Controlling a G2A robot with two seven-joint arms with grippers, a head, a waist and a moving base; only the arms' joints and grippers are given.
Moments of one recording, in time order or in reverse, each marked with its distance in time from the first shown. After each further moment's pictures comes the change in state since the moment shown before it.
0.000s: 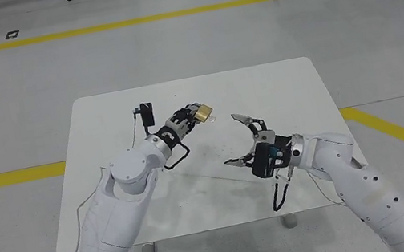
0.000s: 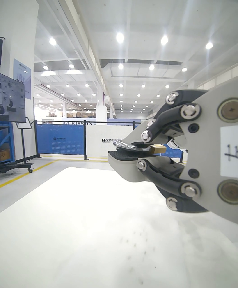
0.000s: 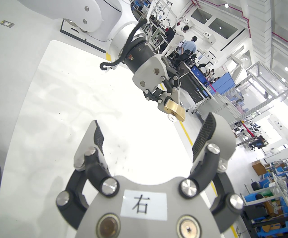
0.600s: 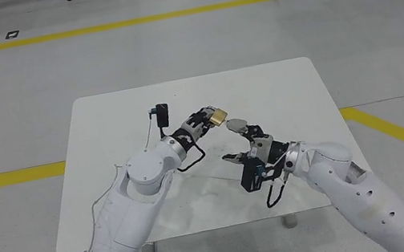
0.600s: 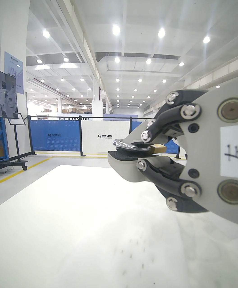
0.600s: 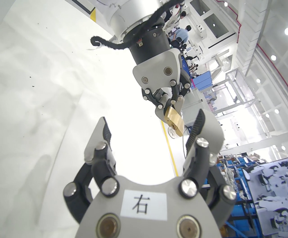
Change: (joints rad) left arm -0.009 -0.024 0.074 0.003 0.041 0.001 0.014; right arm -0.053 0.014 -0.040 -0.059 -0.258 0.235 0.016
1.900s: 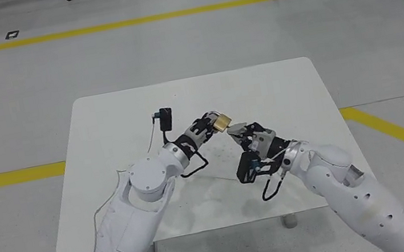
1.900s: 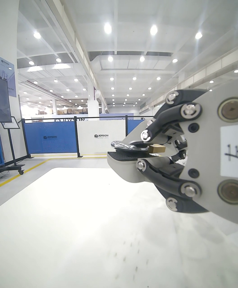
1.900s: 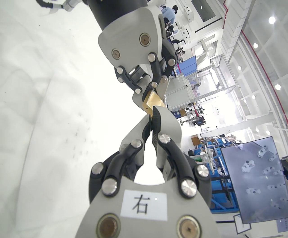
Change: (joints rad) left arm 0.058 -0.007 -0.016 -0.047 0.065 -0.044 -0.035; right arm -0.002 -0.008 -0.003 0.005 0.017 0.085 0.119
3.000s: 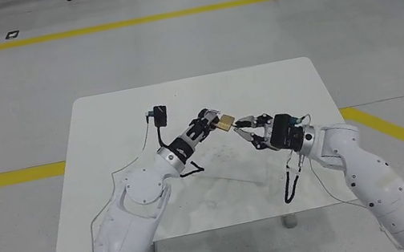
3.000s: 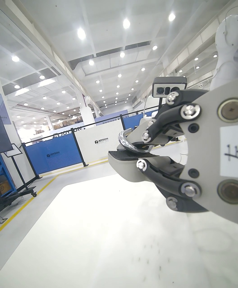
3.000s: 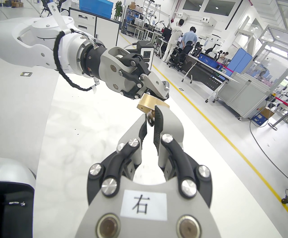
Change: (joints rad) left arm 0.057 0.009 -0.049 -0.020 0.142 -0.229 -0.013; right arm 0.104 0.009 0.092 0.174 0.647 -0.468 -0.042
